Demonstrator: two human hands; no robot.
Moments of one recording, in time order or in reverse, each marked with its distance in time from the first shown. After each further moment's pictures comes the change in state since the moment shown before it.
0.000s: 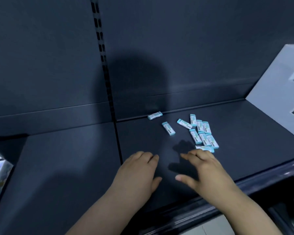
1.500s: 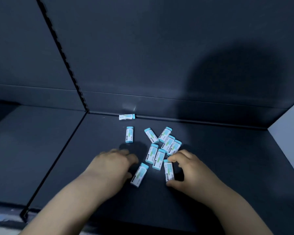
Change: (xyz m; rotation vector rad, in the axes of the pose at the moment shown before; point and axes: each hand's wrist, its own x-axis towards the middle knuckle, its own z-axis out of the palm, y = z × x) left_hand 0.126 0.115 0.027 0.076 -0.150 -0.447; right_hand 0.101 0.196 -0.036 0.187 -0.330 -0.426
